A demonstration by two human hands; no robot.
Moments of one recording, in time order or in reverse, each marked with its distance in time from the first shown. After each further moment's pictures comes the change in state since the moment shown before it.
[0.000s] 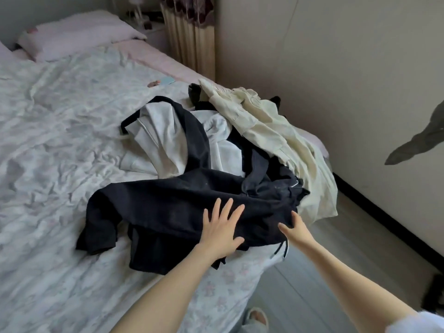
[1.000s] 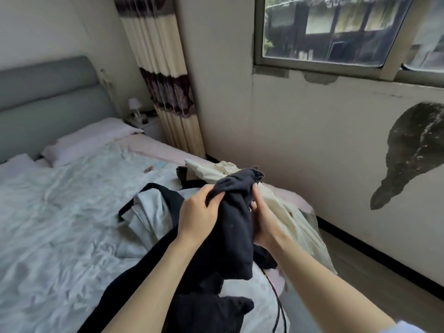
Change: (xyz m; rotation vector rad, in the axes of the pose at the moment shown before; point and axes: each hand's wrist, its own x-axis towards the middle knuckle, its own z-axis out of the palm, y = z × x) left_hand 0.021 0.112 -0.228 -0.482 0.847 0.225; right_hand -0.045 -0.185 -0.127 1.190 -0.491 -0.275
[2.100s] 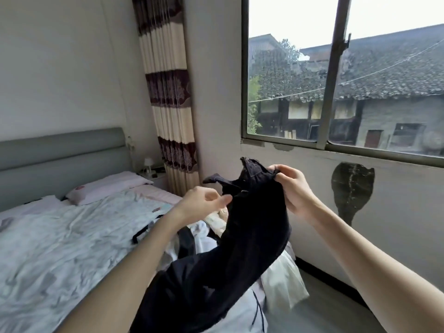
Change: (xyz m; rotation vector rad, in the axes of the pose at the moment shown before) left_hand -0.147 0.196 -0.177 0.095 -0.427 0.030; right_hand -0.332 -0.080 0.092 -0.506 0.091 -0.706
